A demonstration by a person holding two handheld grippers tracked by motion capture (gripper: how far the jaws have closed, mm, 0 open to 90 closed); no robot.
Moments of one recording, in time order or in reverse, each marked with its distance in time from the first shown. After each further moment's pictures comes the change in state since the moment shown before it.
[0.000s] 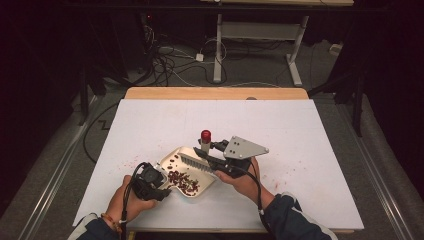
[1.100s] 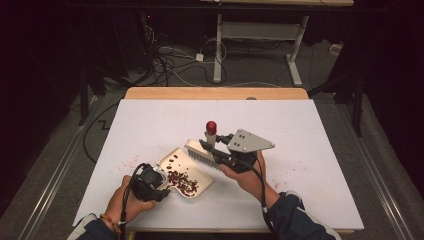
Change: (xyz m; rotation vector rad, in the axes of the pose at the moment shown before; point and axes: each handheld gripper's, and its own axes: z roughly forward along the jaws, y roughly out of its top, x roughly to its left) left arm -0.001 -0.003 0.000 -0.003 0.024 0.012; right arm -0.012 0.021 -0.009 0.038 -0.109 0.012
